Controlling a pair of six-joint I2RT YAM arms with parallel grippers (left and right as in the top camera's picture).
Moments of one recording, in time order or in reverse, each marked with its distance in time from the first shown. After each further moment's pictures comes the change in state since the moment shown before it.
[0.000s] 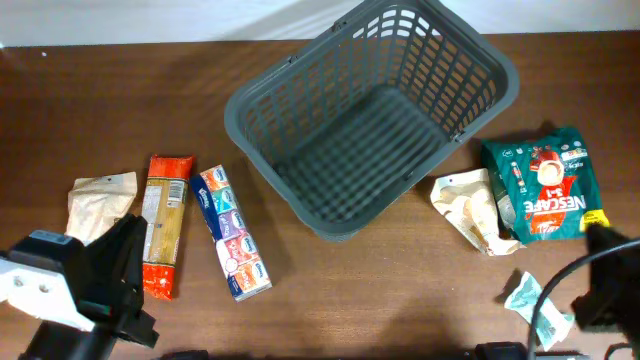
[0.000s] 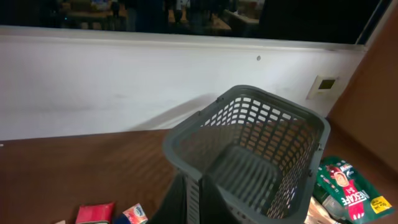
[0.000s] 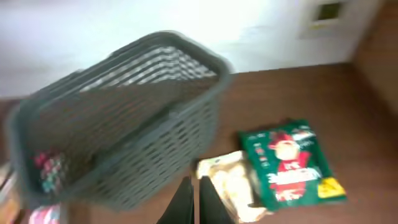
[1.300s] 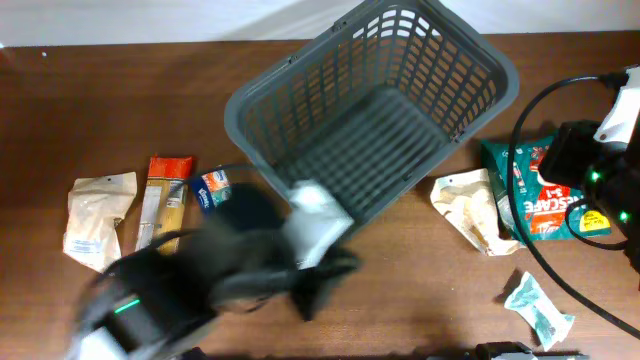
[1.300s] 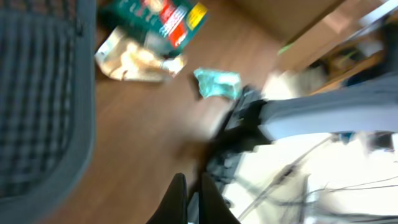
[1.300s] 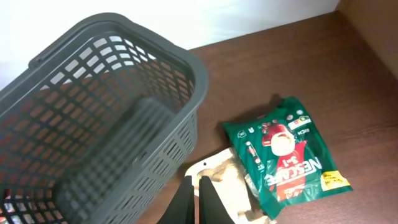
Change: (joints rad) left arm -0.948 0.413 -0.226 0.101 0.029 -0.093; right arm 0.000 0.385 0.051 0.094 0.102 0.109
